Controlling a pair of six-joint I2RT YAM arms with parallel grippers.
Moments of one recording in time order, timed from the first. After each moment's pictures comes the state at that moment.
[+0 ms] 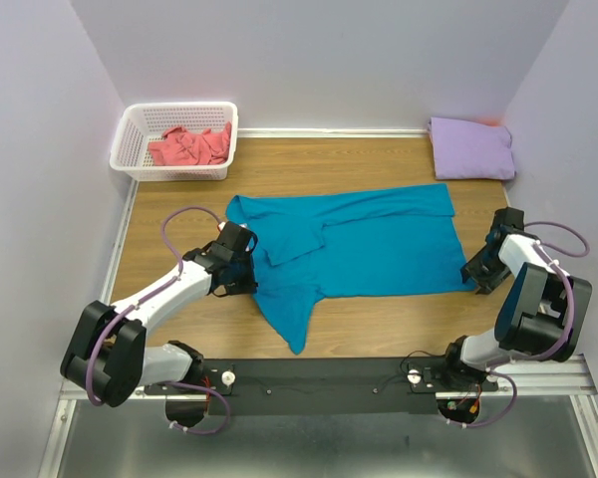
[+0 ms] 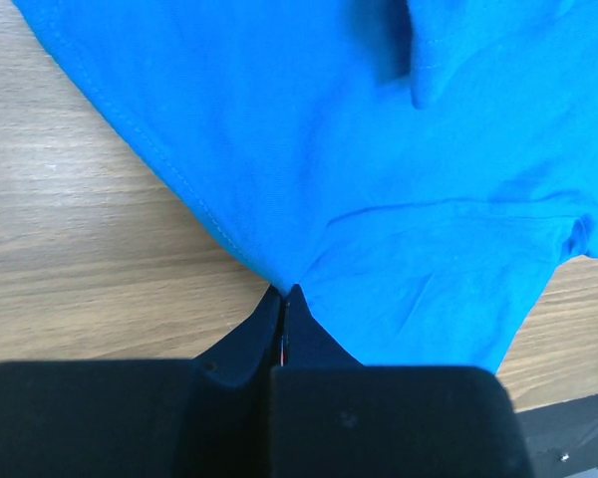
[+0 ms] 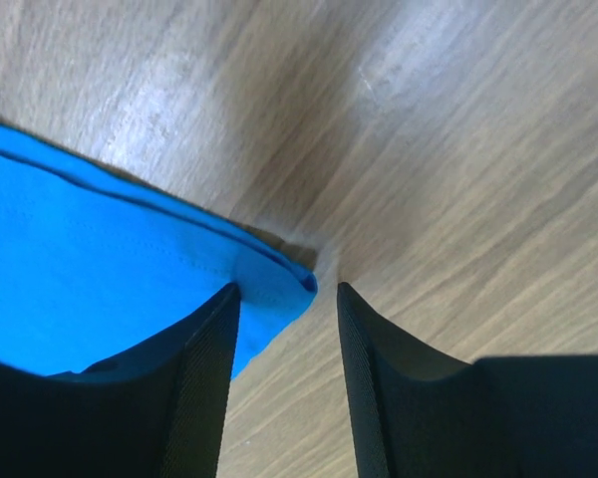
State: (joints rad) left arm -0.49 1.24 0.66 -0.51 0.04 -0.63; right arm -0.37 1.47 0.79 -0.66 0.16 0.51
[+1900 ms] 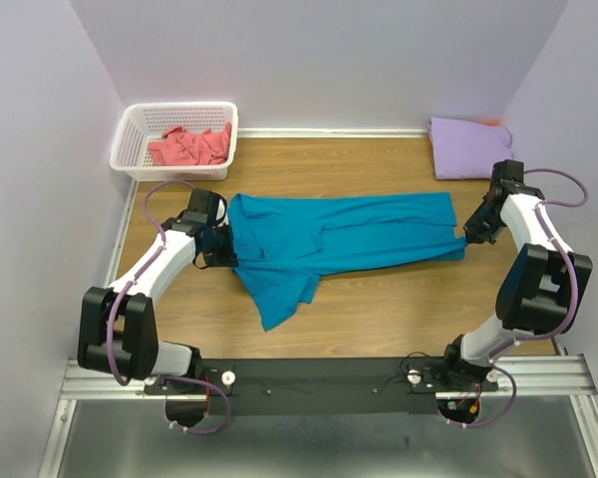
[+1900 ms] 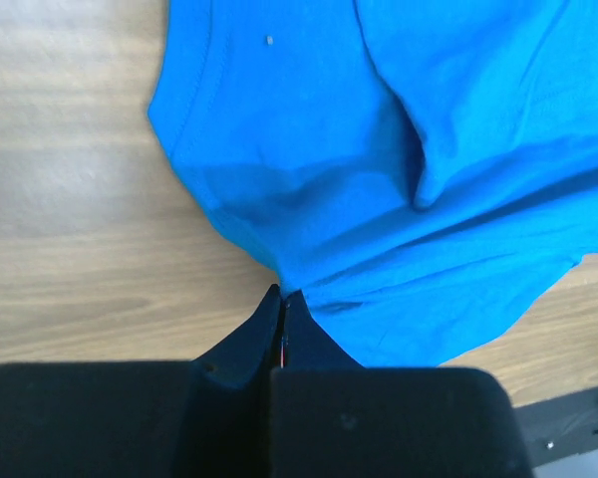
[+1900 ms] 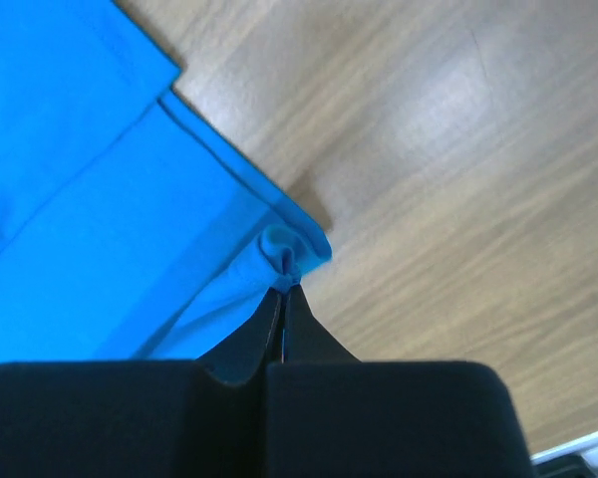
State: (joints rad) left arm -0.20 1.36 0.87 -0.63 0.19 -0.37; right arm -0.26 1.59 1.18 -0.79 0.11 0.47
